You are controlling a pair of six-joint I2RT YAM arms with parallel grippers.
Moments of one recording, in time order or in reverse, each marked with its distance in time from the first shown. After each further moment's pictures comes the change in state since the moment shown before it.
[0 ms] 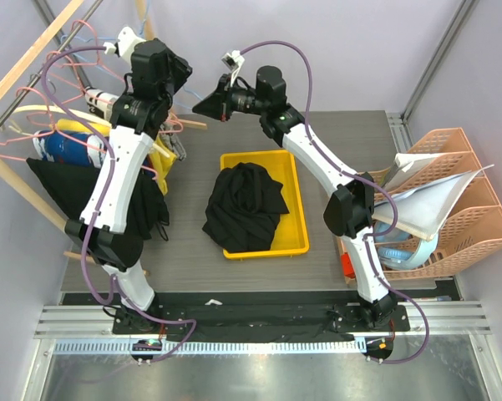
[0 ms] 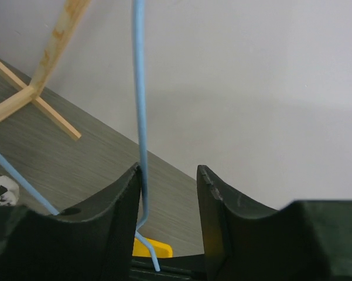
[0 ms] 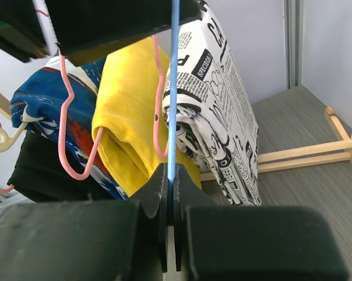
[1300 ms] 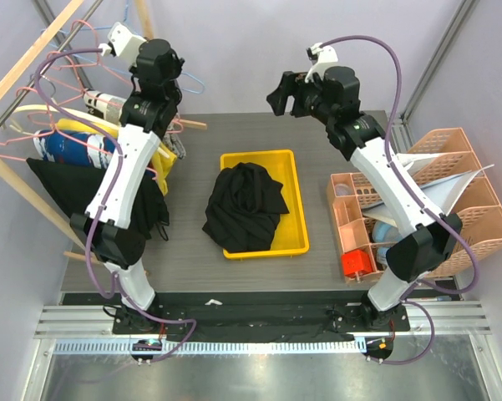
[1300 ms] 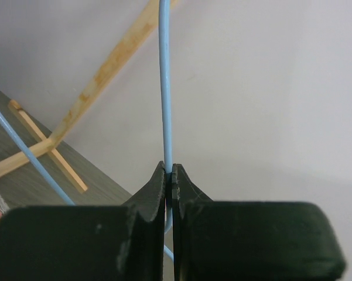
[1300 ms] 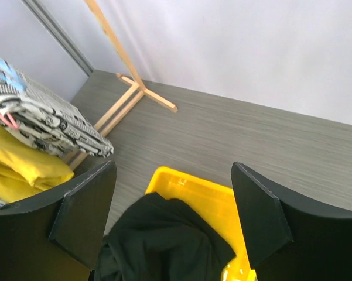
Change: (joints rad) left arm -0.021 0.021 -0.055 0.234 -0.247 0.051; right arm -0.161 -0.614 -0.537 -0.344 0.673 -0.131
